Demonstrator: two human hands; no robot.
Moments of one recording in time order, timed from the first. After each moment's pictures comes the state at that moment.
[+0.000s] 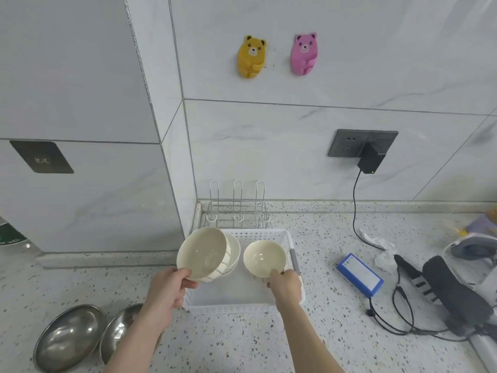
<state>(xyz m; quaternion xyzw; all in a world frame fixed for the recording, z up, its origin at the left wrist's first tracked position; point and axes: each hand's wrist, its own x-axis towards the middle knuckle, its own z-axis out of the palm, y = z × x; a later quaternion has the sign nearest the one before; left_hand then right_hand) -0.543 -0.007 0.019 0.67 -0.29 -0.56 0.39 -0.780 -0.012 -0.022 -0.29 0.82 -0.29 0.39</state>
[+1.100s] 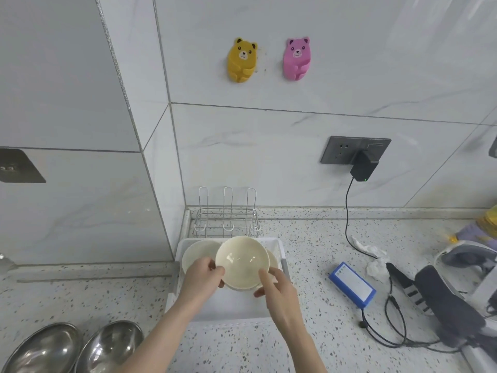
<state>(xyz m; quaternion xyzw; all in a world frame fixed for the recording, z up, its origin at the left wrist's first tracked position) -0.620 -0.047 0.022 0.68 -0.52 -0.46 0.25 -0.786 0.016 0.026 -0.41 0.72 -0.36 0.43</state>
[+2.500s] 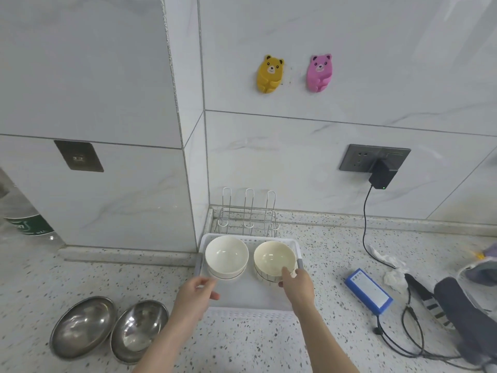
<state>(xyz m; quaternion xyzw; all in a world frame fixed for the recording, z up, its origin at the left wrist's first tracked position) -0.571 0.017 0.007 0.69 -0.37 -0.51 0.36 -0.795 -0.014 -0.007 -0.37 0.79 -0.30 0.37</state>
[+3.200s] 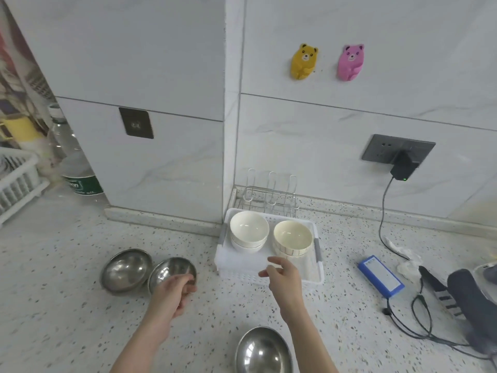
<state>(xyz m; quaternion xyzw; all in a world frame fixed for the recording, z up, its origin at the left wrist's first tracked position) -0.499 0.111 -0.007 0.67 -0.23 -0.54 0.45 -0.728 0.076 0.028 -0.42 0.68 -0.37 0.48</state>
